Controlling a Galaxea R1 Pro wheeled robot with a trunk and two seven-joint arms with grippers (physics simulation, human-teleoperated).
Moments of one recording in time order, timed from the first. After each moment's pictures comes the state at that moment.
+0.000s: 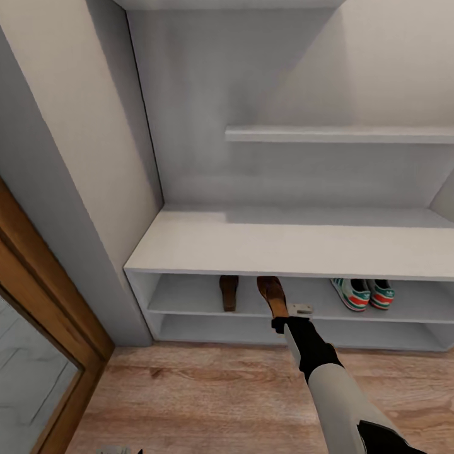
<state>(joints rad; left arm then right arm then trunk) -0.24 0.14 0.24 -0.28 -0.06 -0.41 -0.43 -0.78 0.17 -0.27 -0.60 0.24 0.48 -0.18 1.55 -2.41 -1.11</state>
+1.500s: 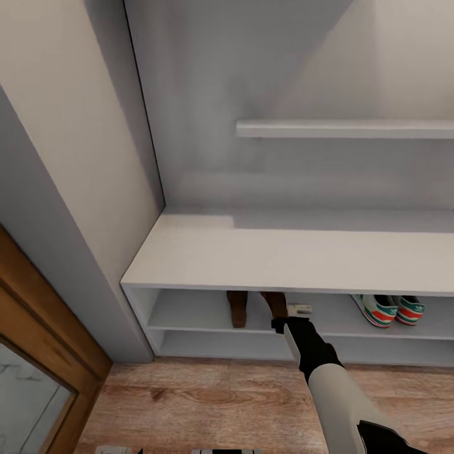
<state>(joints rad) -0.24 0.14 0.24 -0.28 -0.06 -0.41 -0.43 -0.78 0.17 -0.27 -0.59 0.24 0.48 -0.18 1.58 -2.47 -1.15</state>
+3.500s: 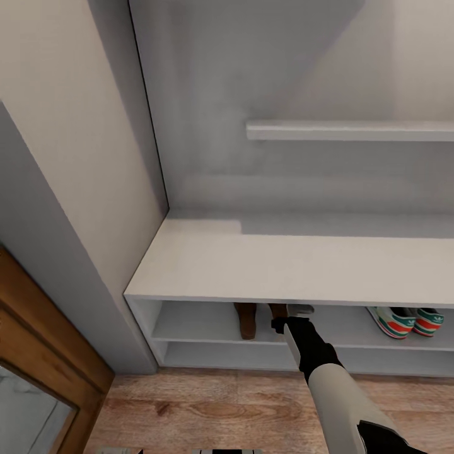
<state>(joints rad) -0.24 0.14 0.24 -0.28 -0.06 -0.41 -0.43 -0.78 0.17 -0.27 -0.59 0.24 0.48 -0.18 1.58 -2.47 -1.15</state>
